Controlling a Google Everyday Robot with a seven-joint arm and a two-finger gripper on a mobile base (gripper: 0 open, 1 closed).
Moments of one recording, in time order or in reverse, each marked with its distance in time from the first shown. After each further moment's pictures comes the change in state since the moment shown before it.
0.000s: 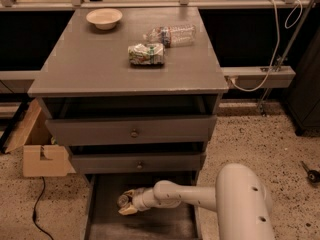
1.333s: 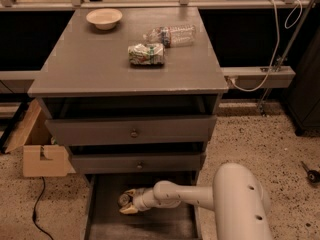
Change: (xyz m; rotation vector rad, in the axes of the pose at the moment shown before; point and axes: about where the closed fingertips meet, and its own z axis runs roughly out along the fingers) arm 0.009 -0.004 0.006 0.002 0.017 0.003
